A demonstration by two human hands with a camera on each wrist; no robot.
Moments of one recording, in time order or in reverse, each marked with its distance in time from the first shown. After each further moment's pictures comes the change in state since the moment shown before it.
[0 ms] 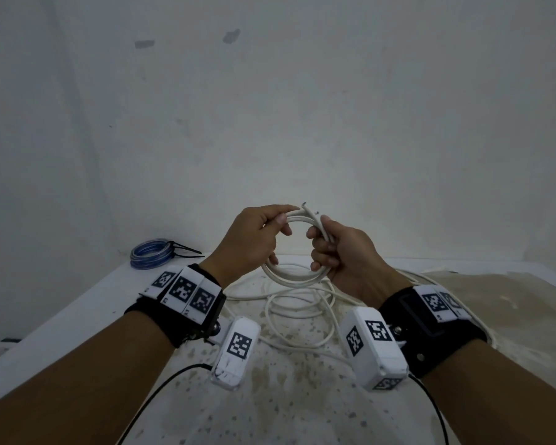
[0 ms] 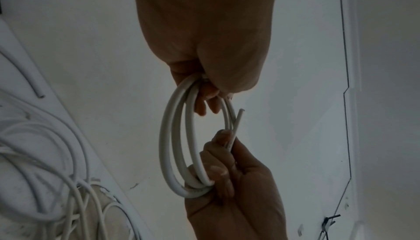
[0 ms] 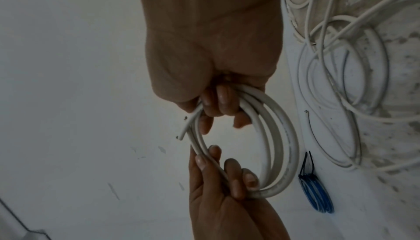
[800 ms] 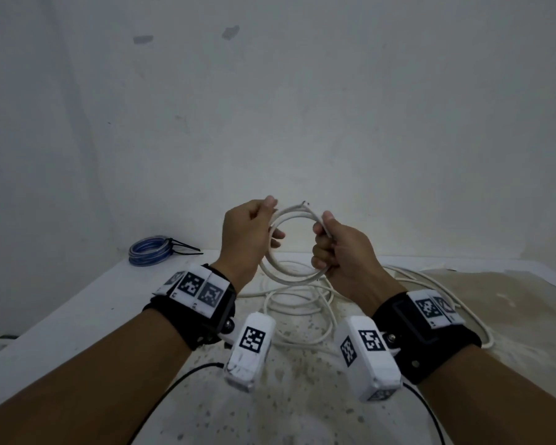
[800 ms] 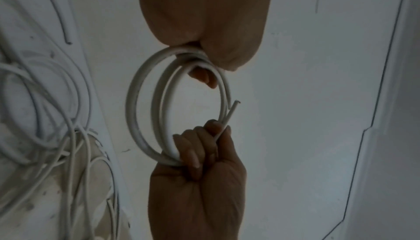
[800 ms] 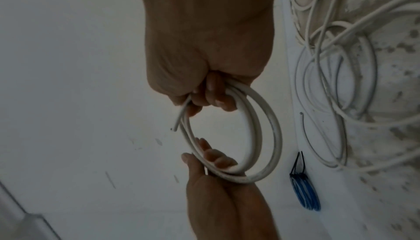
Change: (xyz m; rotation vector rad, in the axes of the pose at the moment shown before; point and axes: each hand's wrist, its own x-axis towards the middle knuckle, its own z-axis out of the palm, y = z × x) left_hand 0.003 0.000 0.021 -0.307 0.415 -0.175; right_hand -0.002 0.009 0.003 0.085 0.091 -0.128
